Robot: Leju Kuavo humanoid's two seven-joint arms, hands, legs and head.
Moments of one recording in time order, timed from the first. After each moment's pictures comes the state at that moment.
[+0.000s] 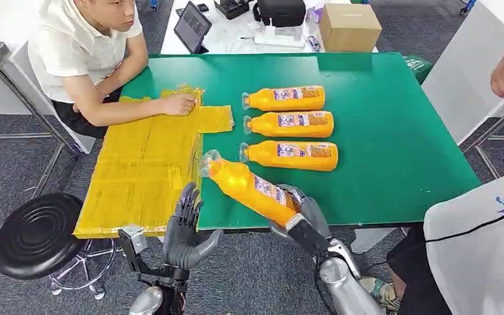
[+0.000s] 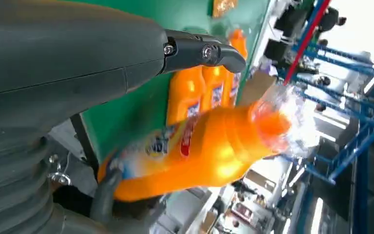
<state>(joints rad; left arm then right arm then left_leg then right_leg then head) -0.03 -0.20 -0.50 -1.25 0.32 -0.11 -0.48 -0.22 0.05 0.32 -0.98 0.47 -0.18 -0.60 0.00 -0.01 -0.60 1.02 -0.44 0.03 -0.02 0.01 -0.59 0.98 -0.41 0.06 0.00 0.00</state>
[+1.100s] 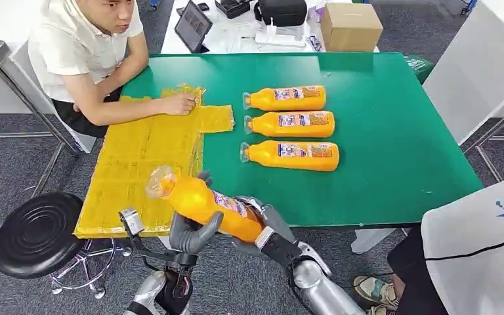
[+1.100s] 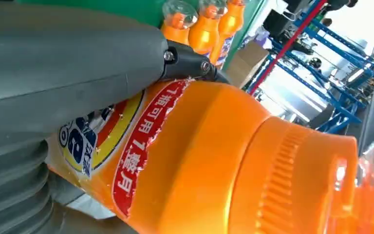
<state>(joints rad) -0.11 -0.22 -0.52 -1.20 0.55 -0.21 -0.44 -0.26 0.07 0.58 -0.95 0.34 -0.06 -0.66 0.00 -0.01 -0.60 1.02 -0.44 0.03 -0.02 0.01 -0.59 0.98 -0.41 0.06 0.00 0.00</state>
